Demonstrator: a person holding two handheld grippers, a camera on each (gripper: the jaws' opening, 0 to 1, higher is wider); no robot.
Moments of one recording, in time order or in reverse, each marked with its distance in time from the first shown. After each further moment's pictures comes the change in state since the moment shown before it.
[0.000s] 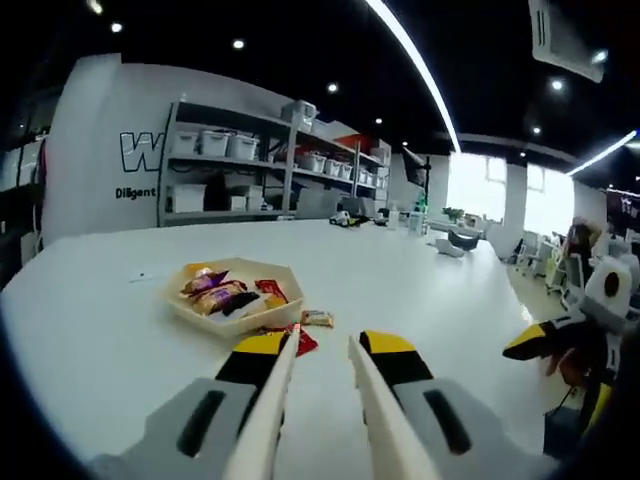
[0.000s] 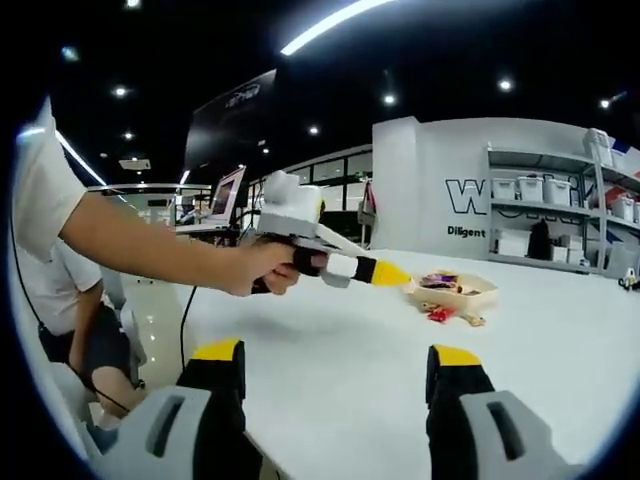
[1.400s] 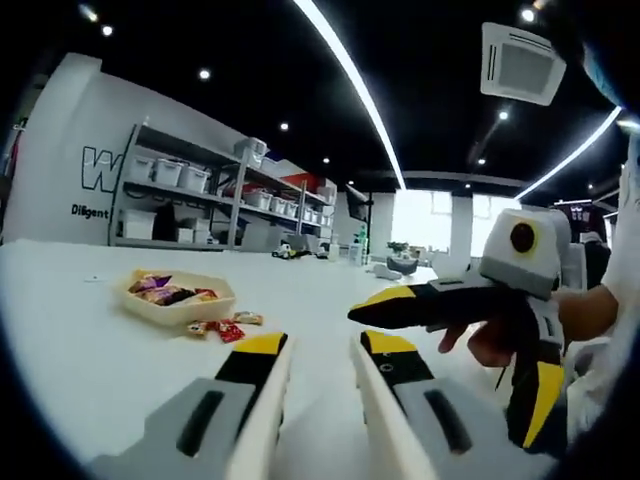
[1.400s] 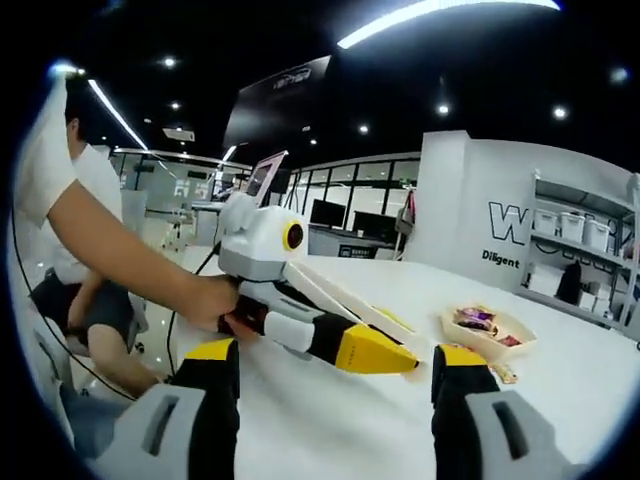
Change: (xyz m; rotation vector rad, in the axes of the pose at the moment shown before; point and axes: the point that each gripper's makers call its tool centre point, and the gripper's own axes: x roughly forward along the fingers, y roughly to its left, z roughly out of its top) left arm -0.031 -0.053 -0.029 0.011 -0.092 -0.257; right arm 0.064 0.011 0.012 -0.184 0.014 0.145
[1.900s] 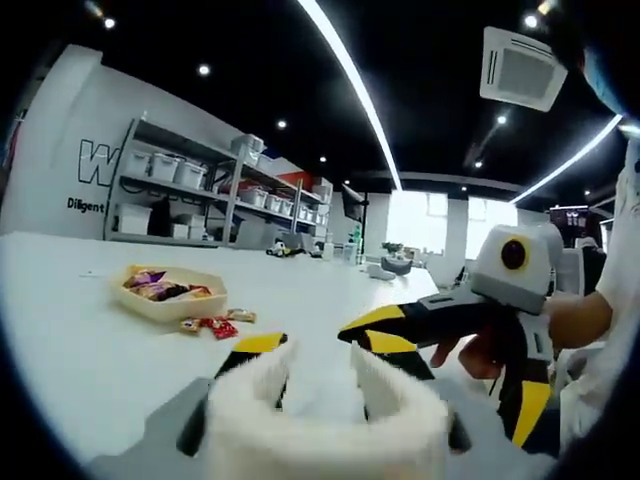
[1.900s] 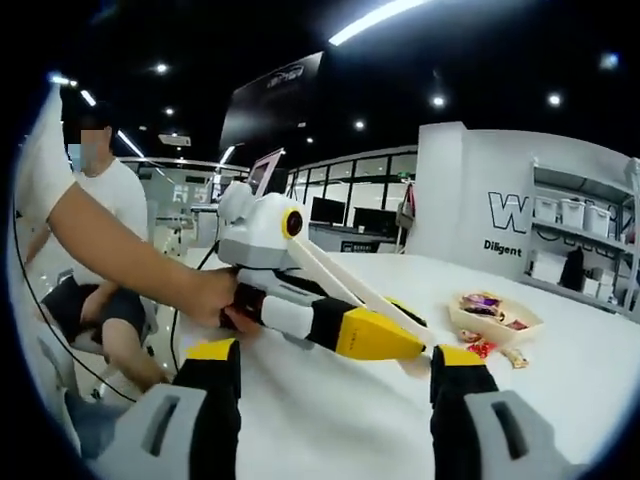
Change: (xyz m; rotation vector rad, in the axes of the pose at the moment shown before) left arm -0.001 -0.003 -0.001 -0.021 0.004 -0.019; right arm -0.001 0.003 -0.011 0.059 0.004 0.012
